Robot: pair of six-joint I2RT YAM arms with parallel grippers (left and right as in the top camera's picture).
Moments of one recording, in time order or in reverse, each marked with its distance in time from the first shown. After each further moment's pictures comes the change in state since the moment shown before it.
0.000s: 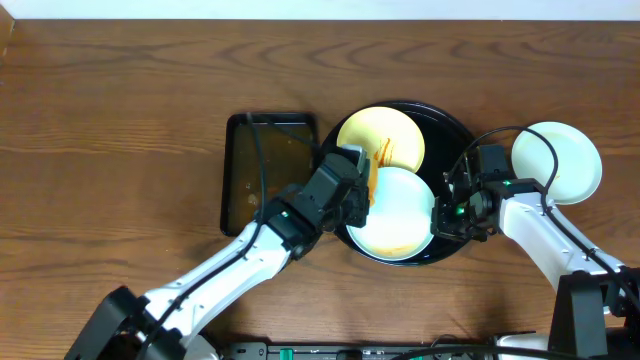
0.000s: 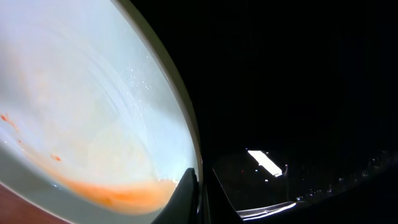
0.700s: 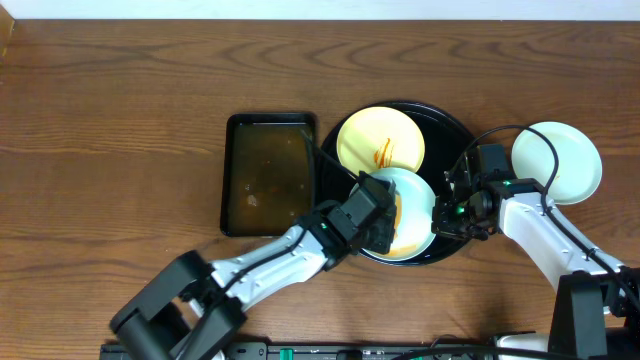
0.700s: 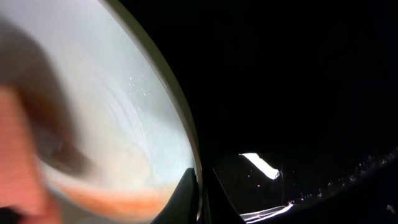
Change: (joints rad) left arm -0.150 0.209 -0.001 0.081 0.063 -0.095; right arm 0.000 0.000 0.000 0.014 0.020 0.000
